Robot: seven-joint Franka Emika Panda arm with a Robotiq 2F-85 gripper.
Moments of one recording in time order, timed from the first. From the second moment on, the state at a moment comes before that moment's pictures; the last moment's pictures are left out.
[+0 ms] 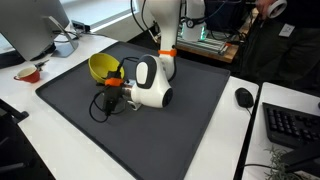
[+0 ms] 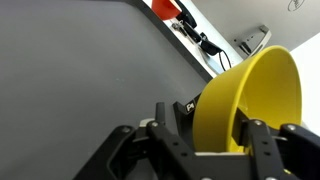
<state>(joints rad) 0.16 1.06 0.04 -1.44 -1.46 1.69 -1.39</state>
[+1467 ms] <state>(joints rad) 0.22 0.49 0.25 -1.97 -1.43 1.89 -1.13</state>
